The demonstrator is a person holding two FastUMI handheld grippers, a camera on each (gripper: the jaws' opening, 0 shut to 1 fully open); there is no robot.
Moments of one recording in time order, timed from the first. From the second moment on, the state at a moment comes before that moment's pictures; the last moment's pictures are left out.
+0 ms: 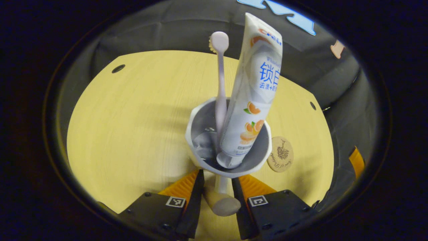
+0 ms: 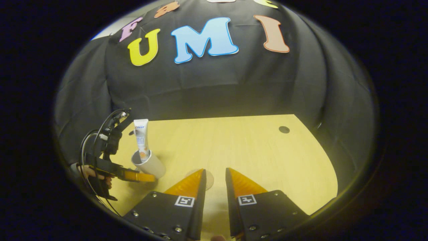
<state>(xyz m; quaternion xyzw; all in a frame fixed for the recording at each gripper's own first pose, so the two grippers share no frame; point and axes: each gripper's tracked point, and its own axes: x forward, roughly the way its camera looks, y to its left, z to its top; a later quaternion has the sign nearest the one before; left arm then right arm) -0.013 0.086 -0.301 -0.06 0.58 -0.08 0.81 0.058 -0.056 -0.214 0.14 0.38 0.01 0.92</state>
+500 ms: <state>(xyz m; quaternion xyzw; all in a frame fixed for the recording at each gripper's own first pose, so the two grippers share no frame) -0.013 0.090 -0.300 0.06 0.55 -0.11 0.82 0.058 -0.048 -0.219 0.13 0.39 0.02 0.91</state>
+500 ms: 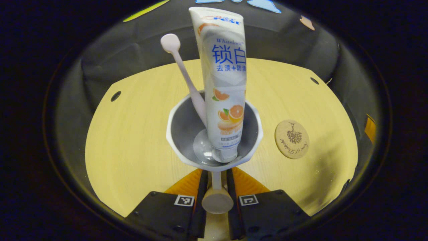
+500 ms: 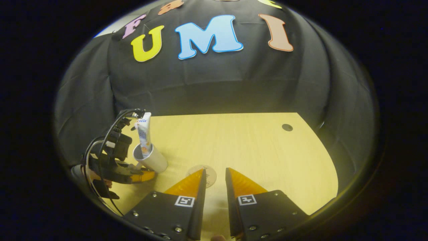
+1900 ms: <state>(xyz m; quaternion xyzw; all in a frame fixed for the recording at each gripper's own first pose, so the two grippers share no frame) -0.033 -0.071 -0.309 0.07 0.54 -0.18 0.82 0.006 -0.143 -0.222 0.16 0.38 -0.05 0.91</state>
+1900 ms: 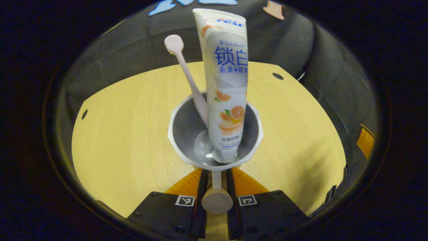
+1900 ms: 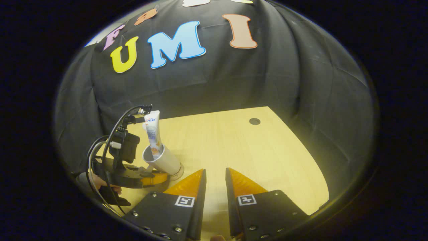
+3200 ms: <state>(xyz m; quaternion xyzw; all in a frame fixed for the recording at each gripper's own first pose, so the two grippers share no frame) -0.091 -0.065 -0.155 0.01 0.35 -0.14 0.93 -0.015 -0.123 -0.126 0.15 0.27 0.04 0.95</state>
